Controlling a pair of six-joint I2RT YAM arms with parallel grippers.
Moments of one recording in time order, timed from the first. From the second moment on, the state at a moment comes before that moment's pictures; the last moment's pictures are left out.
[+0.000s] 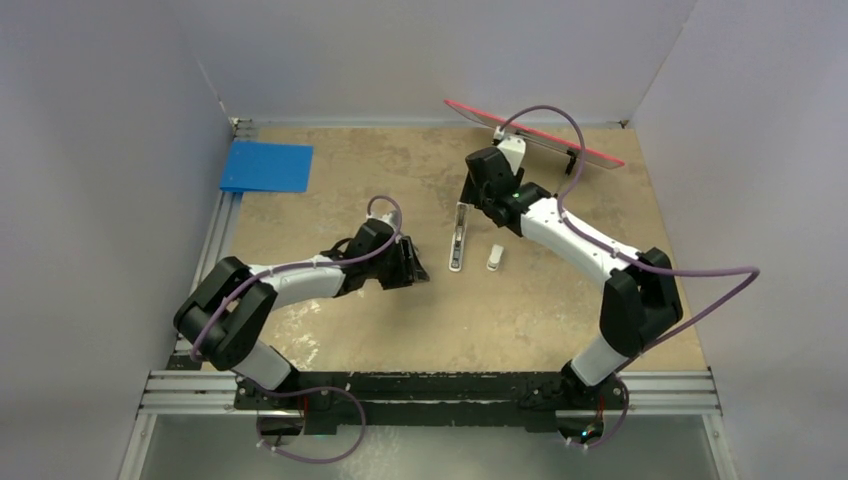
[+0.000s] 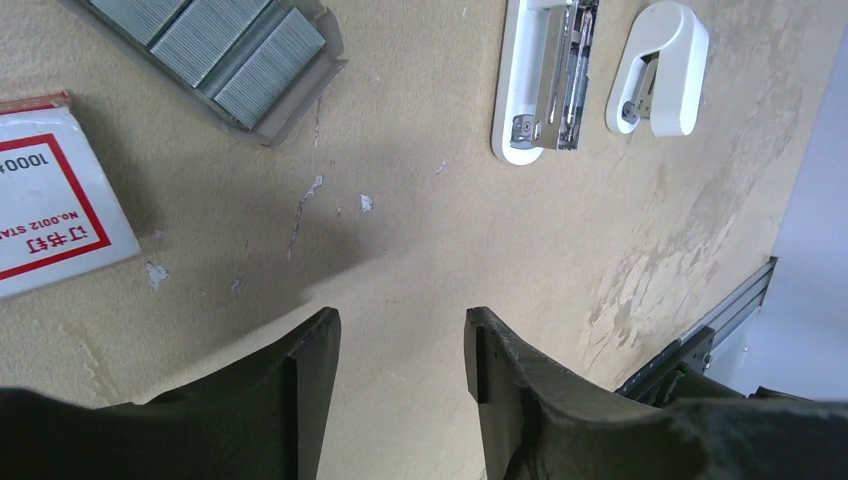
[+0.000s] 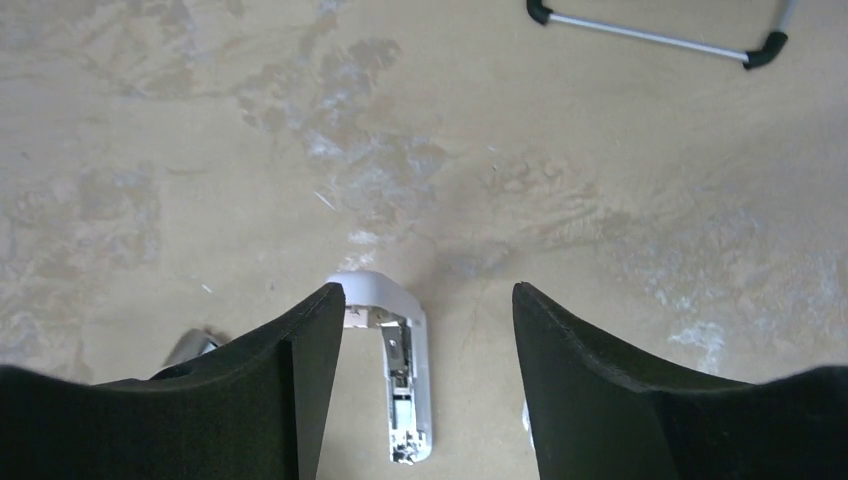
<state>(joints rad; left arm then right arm) -0.66 1.54 0.70 0.06 0.19 -0.85 0.58 1.61 1.27 -0.44 0.50 0.64</state>
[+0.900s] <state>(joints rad) -0.66 1.62 0.71 0.09 0.32 -0.85 0.60 1.83 1.37 -0.42 0.42 0.58</state>
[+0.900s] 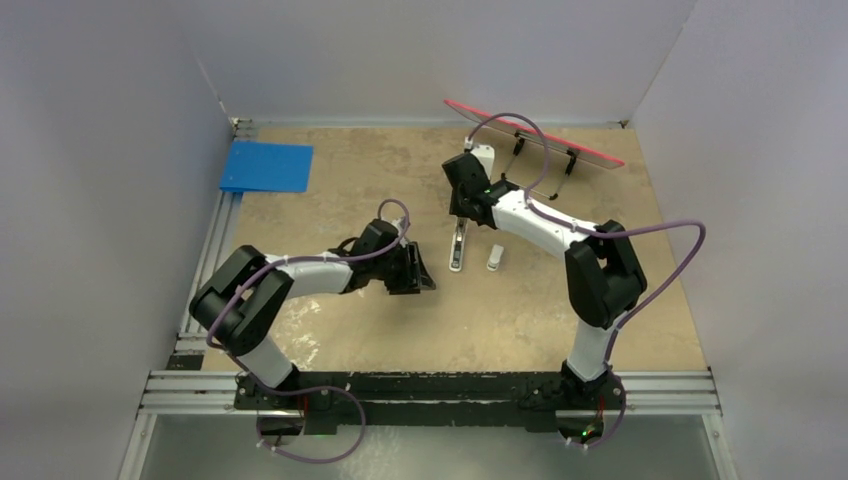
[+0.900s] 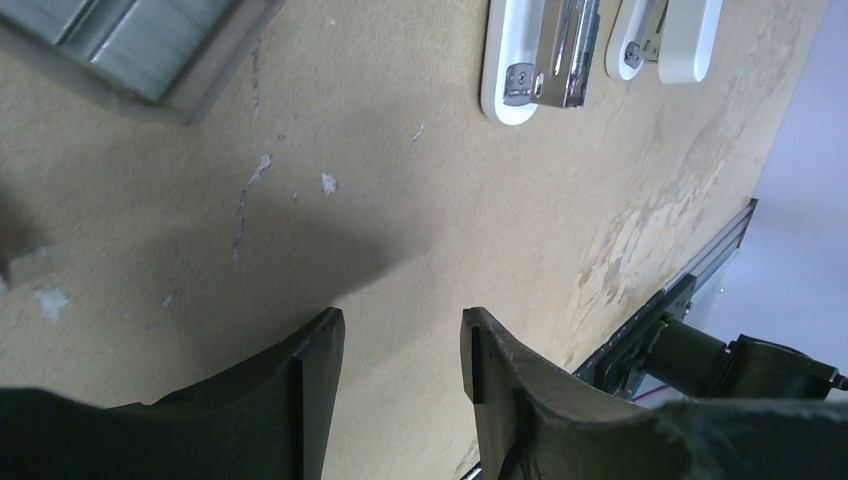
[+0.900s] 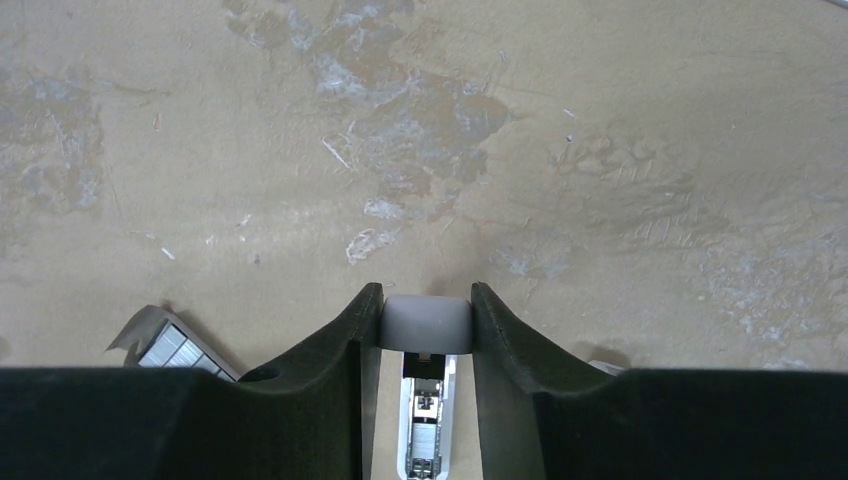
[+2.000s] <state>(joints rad) -0.63 1.89 0.89 0.21 0.47 -0.90 0.73 1.74 1.28 -0.44 0.42 0.60</state>
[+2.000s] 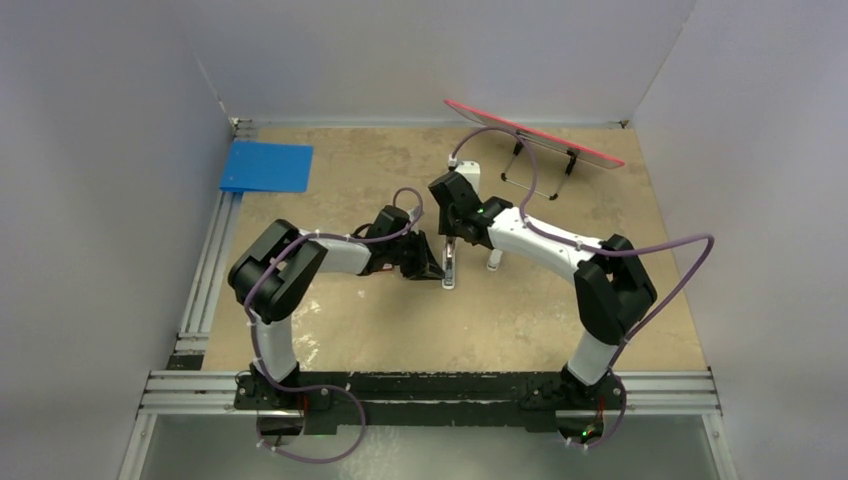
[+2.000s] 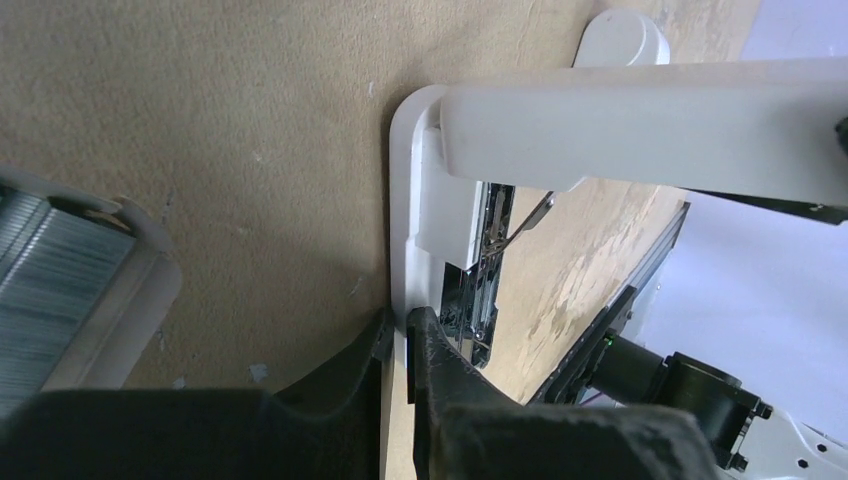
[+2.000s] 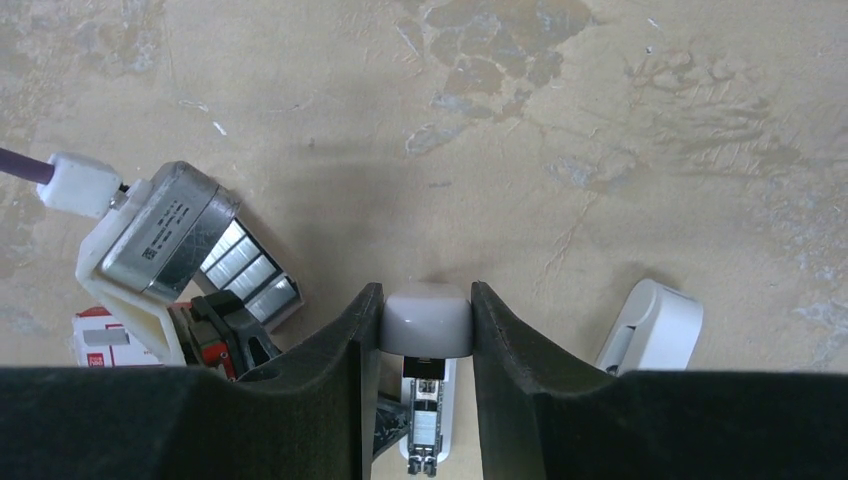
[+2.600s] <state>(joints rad) -0.62 1.90 0.92 0.17 0.48 -0.90 0.82 1.69 1.22 -0.46 0.47 0.63</state>
